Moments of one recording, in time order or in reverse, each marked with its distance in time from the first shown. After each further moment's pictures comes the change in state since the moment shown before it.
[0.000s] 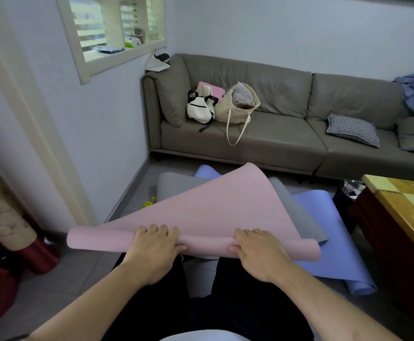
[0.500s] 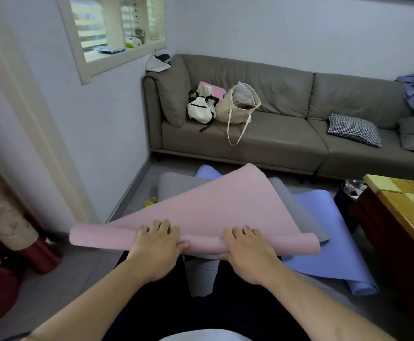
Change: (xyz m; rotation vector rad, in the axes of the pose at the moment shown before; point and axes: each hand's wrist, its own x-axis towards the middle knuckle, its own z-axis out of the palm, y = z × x) left_hand 0.004 0.006 -0.009 -0.023 -0.154 -0.012; right_hand 0.009 -0.019 0.016 -0.180 0.071 -0.097
